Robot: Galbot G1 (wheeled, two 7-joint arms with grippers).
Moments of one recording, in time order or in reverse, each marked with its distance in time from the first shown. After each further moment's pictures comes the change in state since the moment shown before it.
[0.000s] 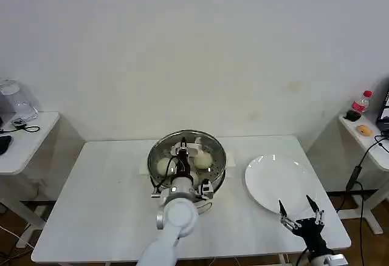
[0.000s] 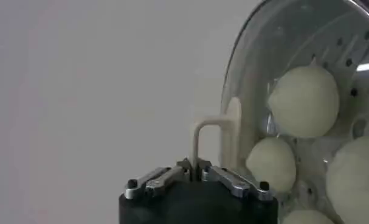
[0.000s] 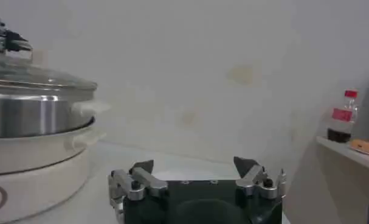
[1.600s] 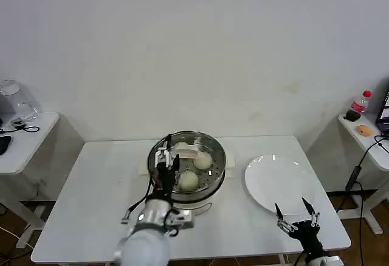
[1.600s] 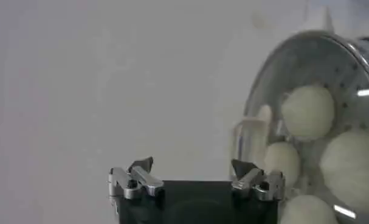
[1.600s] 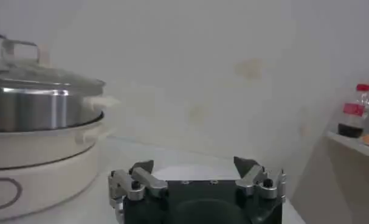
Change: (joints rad) left arm 0.274 0.189 -0.048 -0.437 -0.305 -0.073 -0.086; right arm -0.011 -0.010 -0.022 -0.011 -0.008 -0.002 0.001
